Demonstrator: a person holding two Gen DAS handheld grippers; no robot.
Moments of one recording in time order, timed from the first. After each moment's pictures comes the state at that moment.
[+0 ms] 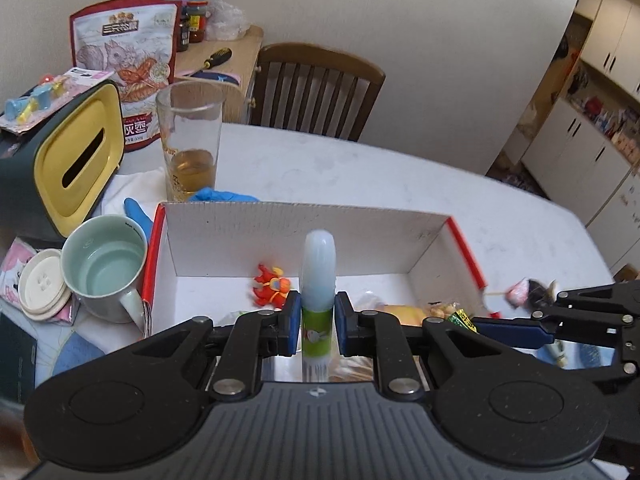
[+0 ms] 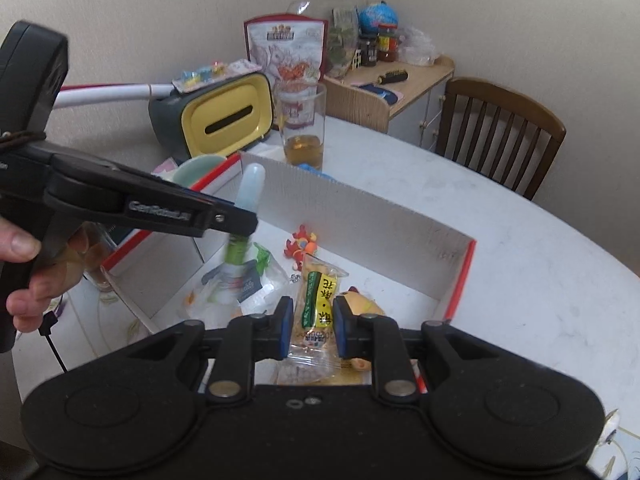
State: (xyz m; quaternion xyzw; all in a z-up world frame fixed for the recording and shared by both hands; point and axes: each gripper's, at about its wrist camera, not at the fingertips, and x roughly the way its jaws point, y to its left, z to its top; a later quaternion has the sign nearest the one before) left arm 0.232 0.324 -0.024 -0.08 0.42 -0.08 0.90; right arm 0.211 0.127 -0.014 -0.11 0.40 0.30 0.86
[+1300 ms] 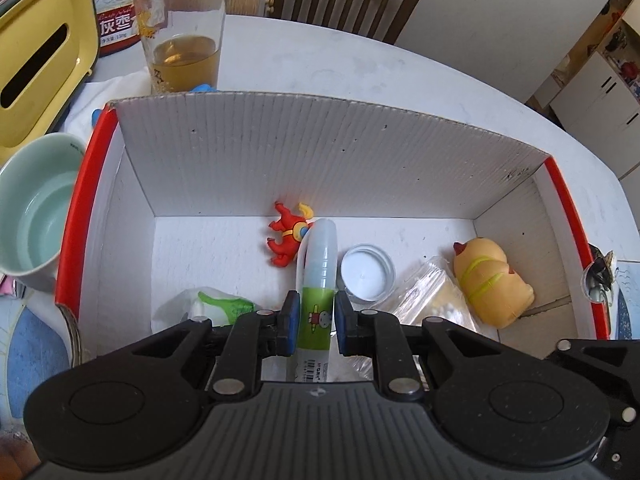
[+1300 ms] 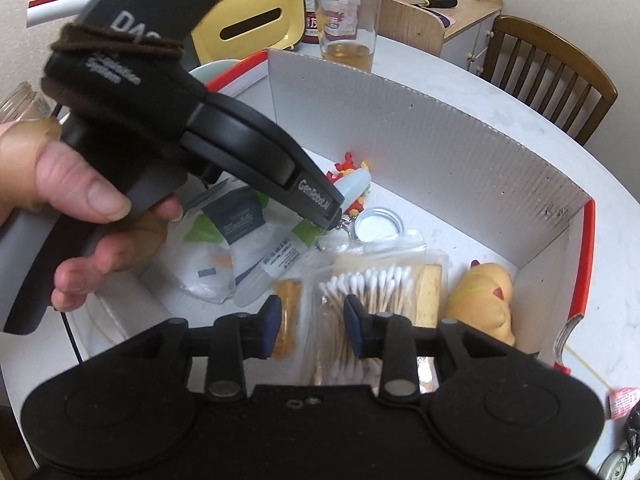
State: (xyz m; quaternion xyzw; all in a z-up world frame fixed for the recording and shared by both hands) left arm 0.293 0.328 -0.104 -0.09 0.54 -0.07 0.84; right arm 0.237 0.188 -0.086 -0.15 0.49 0.32 0.80
